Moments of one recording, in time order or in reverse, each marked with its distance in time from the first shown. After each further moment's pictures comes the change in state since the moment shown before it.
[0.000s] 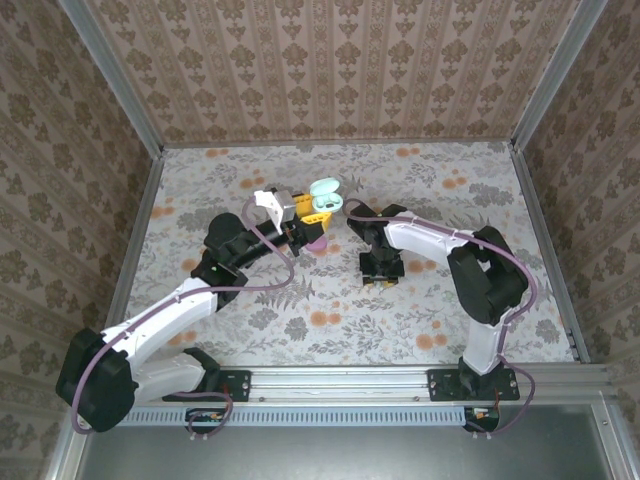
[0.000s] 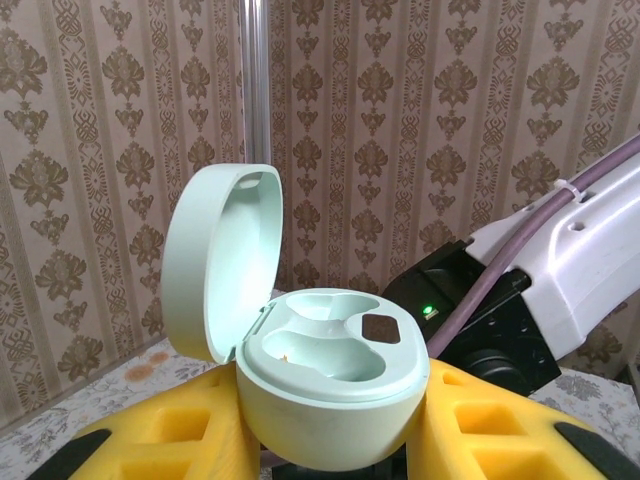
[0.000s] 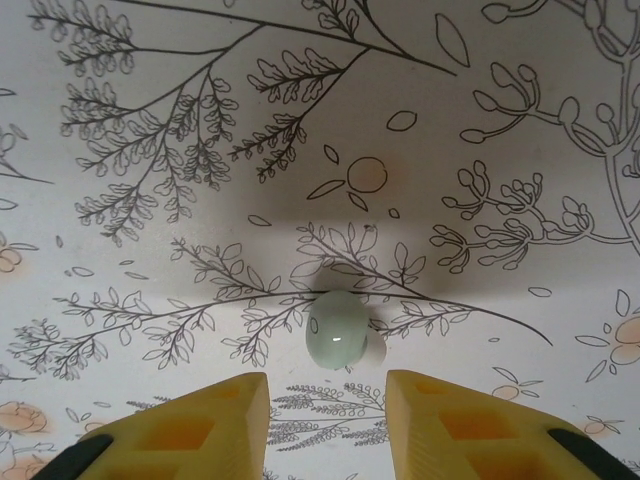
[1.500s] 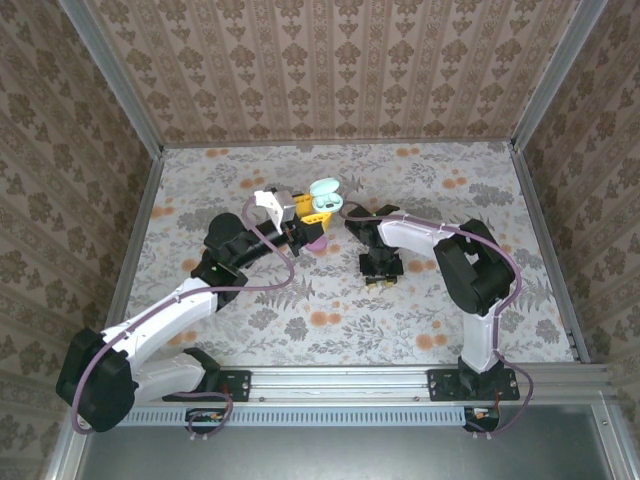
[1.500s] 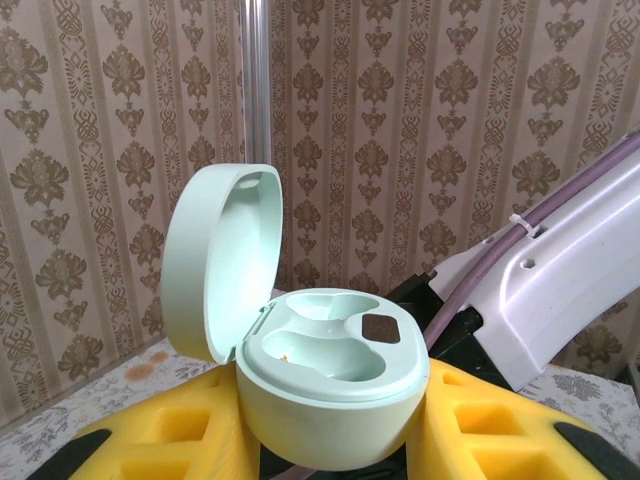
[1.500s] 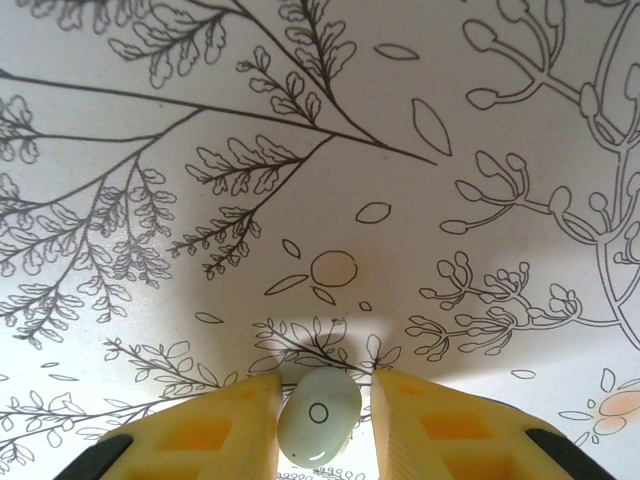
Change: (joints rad) left arm 0.001 0.000 0.000 -0.001 -0.001 0.000; right arm -0.016 0.084 0.029 0.007 0.061 -0.037
